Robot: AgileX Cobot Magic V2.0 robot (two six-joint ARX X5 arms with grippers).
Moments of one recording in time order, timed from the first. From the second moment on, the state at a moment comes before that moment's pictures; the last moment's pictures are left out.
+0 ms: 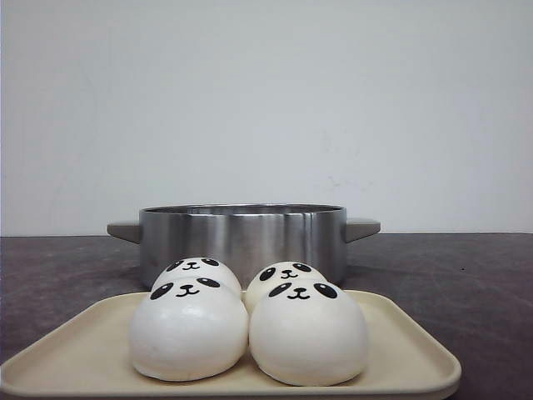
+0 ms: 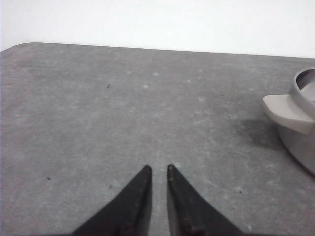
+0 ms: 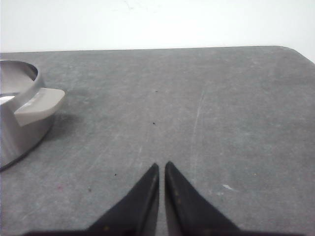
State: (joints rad) left arm 0.00 0.00 0.03 -0.18 -0.05 -0.04; right arm 0.09 0.00 0.01 -0.17 0.00 0.10
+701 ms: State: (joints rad) left arm 0.00 0.00 0.03 -0.18 -0.04 -0.17; right arm 0.09 0.00 0.01 -0.06 -0.16 0.27
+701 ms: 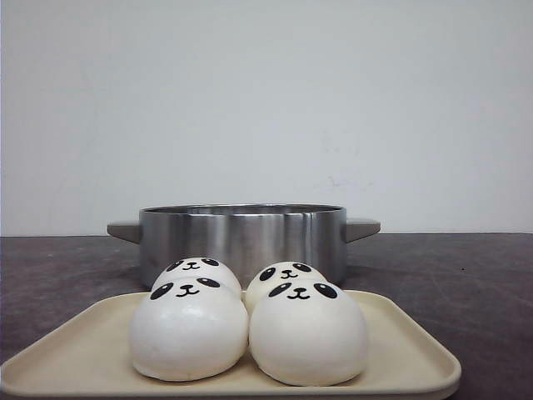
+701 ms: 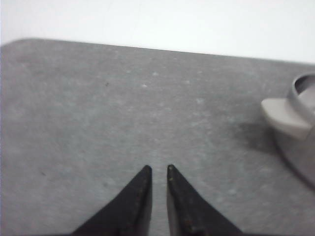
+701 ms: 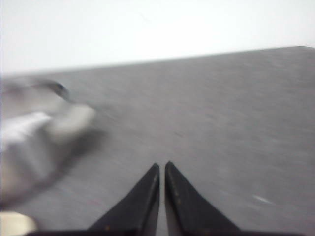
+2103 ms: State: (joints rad) left arm -0.13 0.64 0.94 -0.58 0.34 -0.23; right arm 0.32 0.90 1.21 -0.59 -0.26 0.27
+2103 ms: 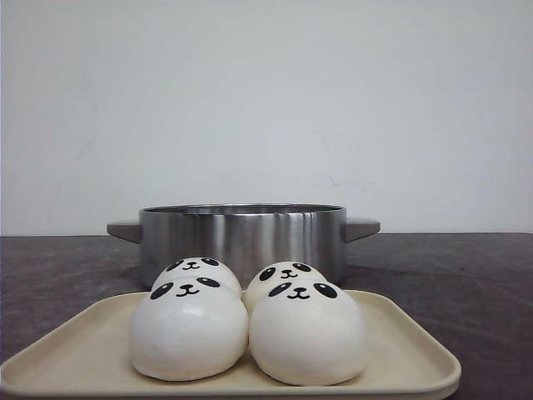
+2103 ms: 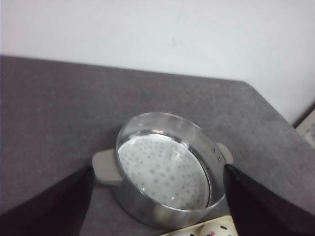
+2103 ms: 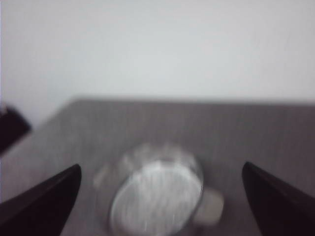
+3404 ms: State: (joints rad) left arm -0.31 0.59 0.94 -0.65 0.34 -0.23; right arm 0.70 1.84 1.26 -0.70 -0.18 0.40
